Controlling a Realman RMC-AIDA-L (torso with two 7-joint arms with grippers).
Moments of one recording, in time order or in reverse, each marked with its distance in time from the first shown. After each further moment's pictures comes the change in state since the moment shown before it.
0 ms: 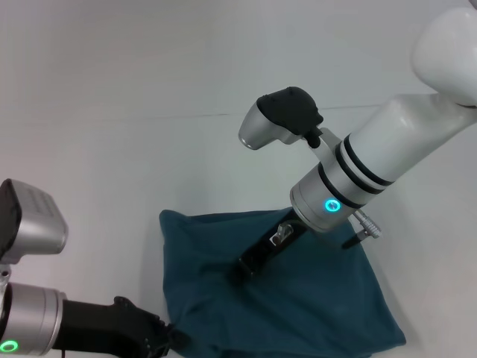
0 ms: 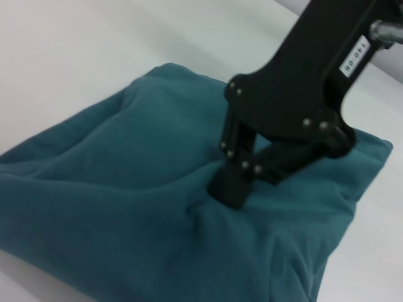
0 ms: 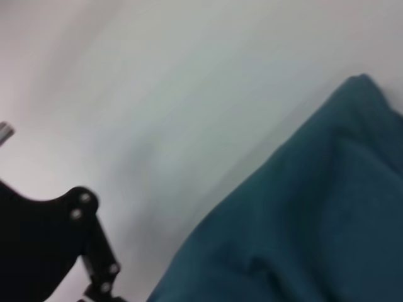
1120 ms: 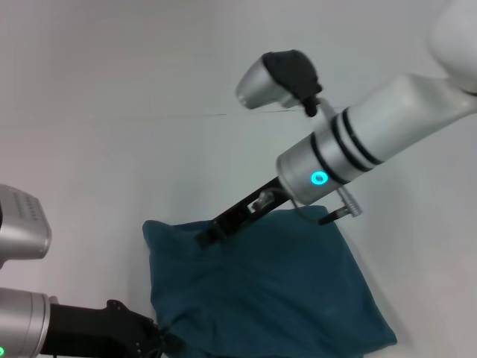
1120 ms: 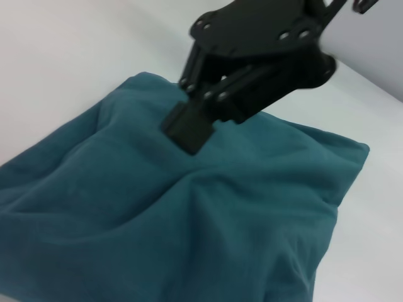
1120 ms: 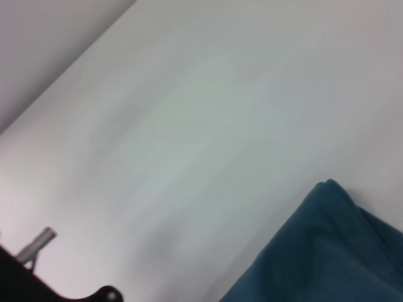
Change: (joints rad) left arm 0.003 0.003 -0.060 -0.016 -0.007 0.055 0.050; right arm 0.003 0.002 0.063 -0.027 0.096 0.046 -0.039
